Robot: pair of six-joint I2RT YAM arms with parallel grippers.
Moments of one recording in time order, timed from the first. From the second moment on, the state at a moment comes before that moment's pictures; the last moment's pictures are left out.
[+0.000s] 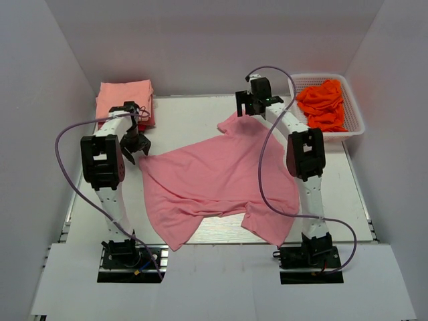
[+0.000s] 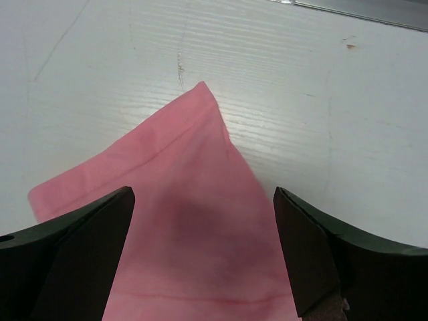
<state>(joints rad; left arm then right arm) 0.03 2.12 1.67 -1.06 -0.22 -0.75 0.33 2.35 2.06 -0.40 0.03 0.06</state>
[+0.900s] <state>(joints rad) 0.04 2.09 1.66 -0.89 -0.07 -0.65 0.33 2.60 2.21 -0.17 0.00 0.09</state>
